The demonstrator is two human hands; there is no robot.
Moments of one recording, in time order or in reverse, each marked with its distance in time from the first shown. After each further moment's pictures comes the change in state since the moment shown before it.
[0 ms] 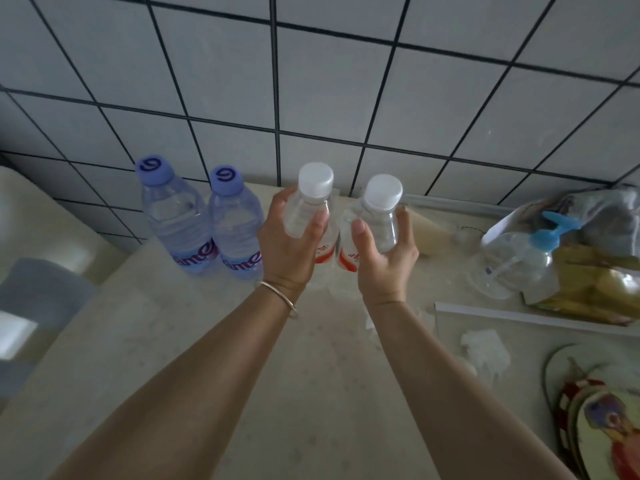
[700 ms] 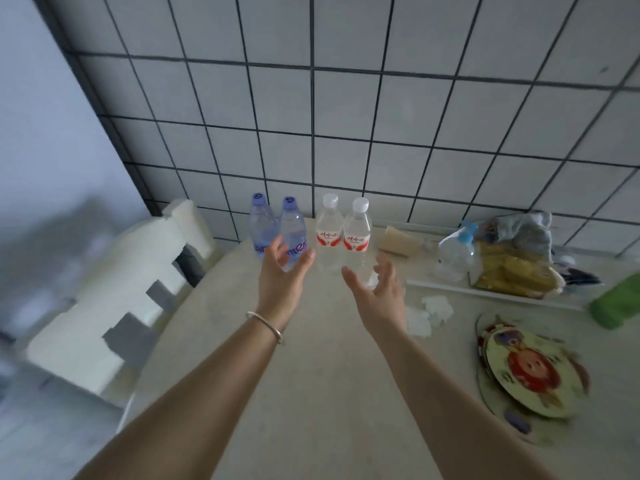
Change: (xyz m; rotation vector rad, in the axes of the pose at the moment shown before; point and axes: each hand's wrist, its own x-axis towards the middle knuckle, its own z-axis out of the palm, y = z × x) left_hand -0.149 0.159 -0.115 0.031 0.022 -0.287; right_hand -0.146 -0.136 -0.121 -0.339 -0.327 0.222
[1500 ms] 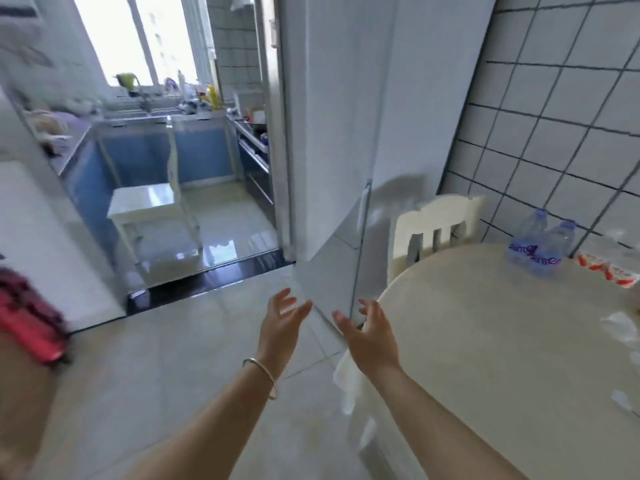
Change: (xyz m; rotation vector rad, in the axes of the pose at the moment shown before) left_hand -0.526 -0.022 -0.338 -0.133 0.771 -0.155; right_hand -0.517 -0.032 0.029 -0.099 -0.857 -0.520
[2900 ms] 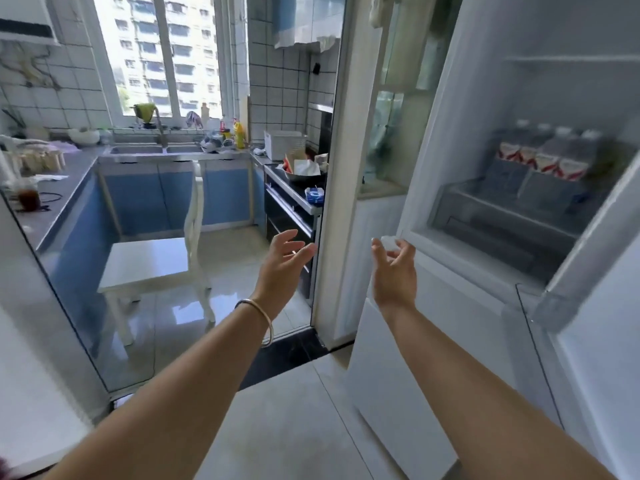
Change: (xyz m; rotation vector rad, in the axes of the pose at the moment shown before) left_hand 0.613 0.189 -0.247 -0.029 -0.103 0.317; right_hand 0.510 -0.358 0.313 0.255 0.344 -0.134
